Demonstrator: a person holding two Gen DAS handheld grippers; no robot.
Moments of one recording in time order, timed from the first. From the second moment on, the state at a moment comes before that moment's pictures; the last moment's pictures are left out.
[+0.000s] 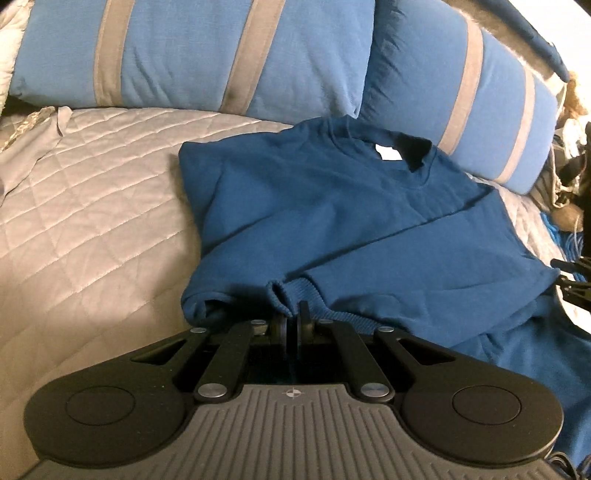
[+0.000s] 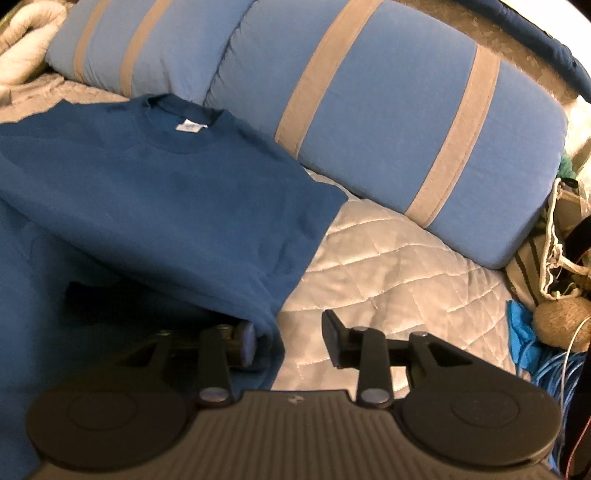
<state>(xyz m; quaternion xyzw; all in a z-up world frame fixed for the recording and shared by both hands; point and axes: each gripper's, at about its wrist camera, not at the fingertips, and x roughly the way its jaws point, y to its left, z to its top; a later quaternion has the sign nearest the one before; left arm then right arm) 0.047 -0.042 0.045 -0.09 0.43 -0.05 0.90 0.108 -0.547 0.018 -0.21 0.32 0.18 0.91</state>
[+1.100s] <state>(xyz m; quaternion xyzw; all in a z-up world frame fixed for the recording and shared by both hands) -0.093 -0.041 0.214 -0.02 0.19 0.01 0.98 0.014 -0.667 0.156 -0.08 0.25 0.15 0.95</state>
